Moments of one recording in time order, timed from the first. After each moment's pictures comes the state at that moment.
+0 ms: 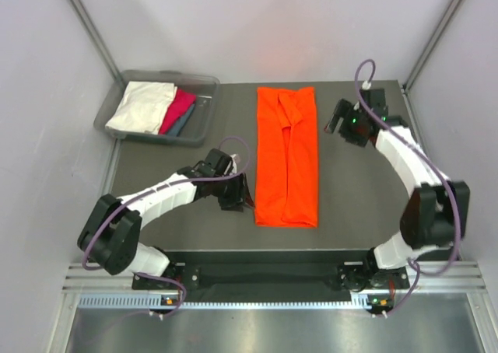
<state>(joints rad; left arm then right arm) -0.60 1.41 0.81 -0.40 0.37 -0.72 0.08 1.69 1.41 -0.52 -0.08 0.50</state>
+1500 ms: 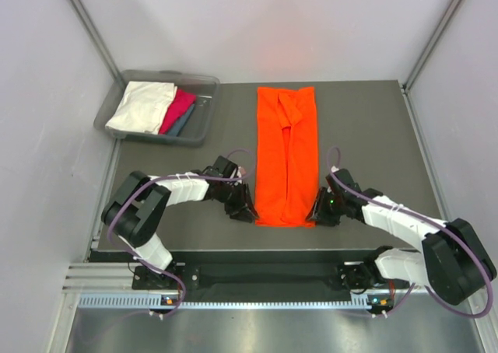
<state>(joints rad) -0.58 1.65 0.76 -0.23 0.57 -0.81 0.50 1.18 0.48 -0.37 -0.19 0.82</state>
